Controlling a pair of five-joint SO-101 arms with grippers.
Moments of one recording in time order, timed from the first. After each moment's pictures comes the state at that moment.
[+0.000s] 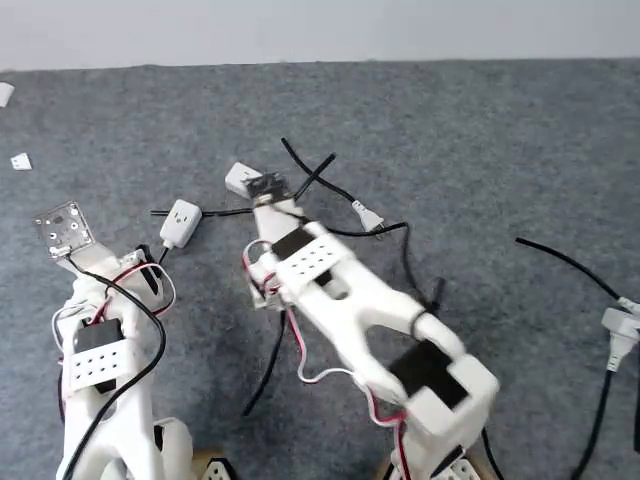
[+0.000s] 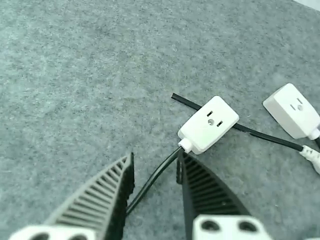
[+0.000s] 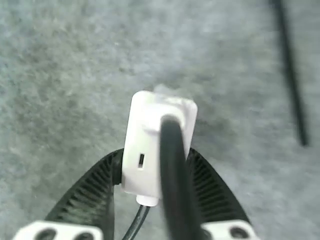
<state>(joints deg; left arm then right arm) -21.1 -40.9 71.5 26.6 14.7 -39.7 10.6 15.5 57.9 -19.6</state>
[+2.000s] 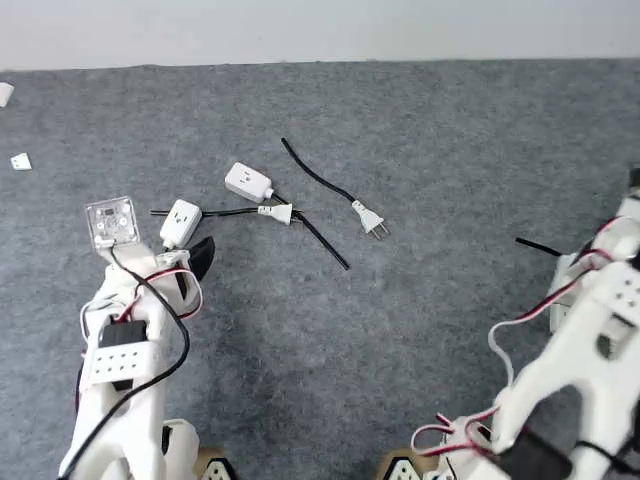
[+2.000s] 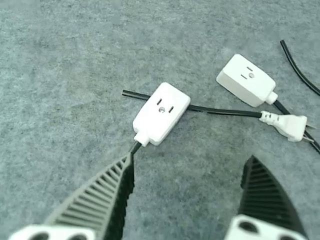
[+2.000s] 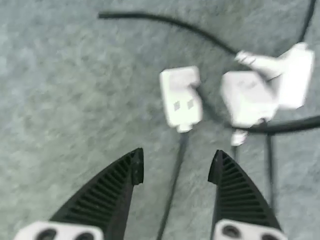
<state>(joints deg) -12.0 -38.4 72.0 23.7 8.8 33.4 -21.5 23.1 78.9 13.9</state>
